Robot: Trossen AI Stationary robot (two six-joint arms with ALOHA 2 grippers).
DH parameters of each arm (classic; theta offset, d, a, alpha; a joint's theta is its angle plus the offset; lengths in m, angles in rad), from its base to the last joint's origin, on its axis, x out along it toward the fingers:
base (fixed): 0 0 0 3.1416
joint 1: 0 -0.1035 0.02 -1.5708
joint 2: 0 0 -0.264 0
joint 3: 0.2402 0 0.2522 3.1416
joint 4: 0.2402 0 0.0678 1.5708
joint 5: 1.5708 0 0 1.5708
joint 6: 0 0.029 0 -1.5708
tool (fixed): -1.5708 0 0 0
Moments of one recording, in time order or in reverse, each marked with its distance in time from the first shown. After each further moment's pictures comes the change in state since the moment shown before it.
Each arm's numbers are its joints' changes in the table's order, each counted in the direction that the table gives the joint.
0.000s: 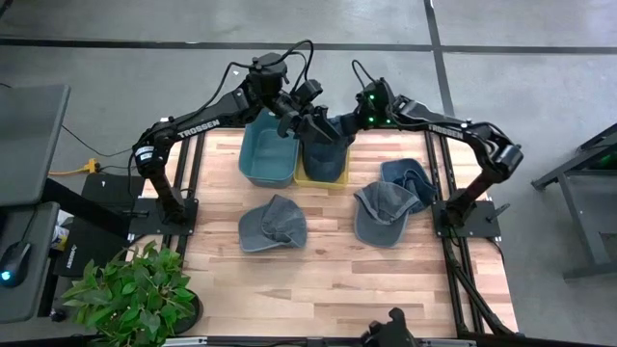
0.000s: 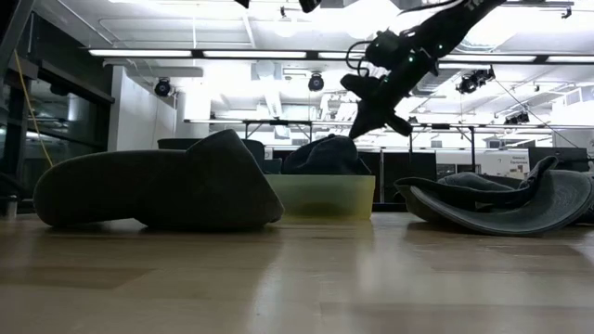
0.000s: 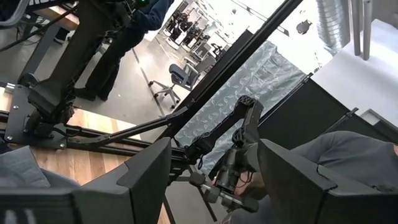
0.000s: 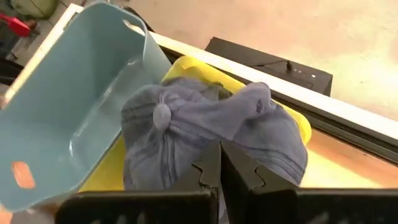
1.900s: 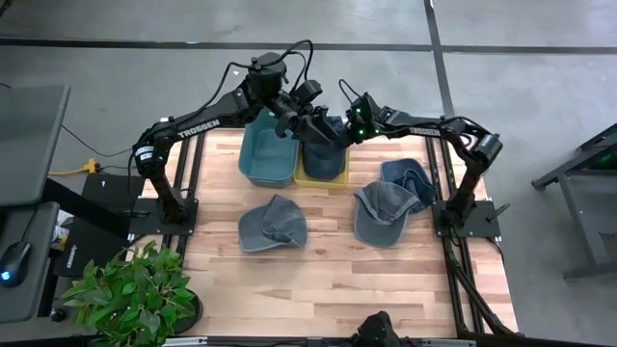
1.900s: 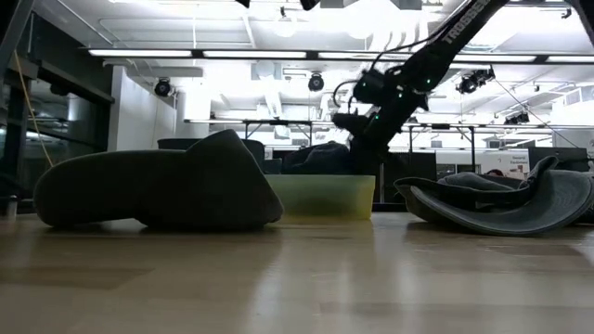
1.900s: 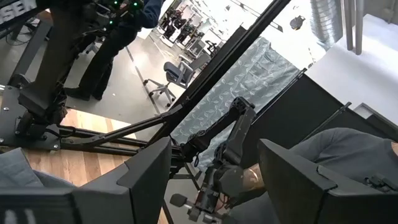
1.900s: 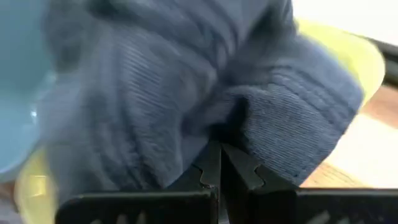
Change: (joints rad) left arm 0.000 0.000 0.000 -0.015 -0.030 0.000; right arm -0.017 -0.184 -0.062 -0.107 0.081 0.011
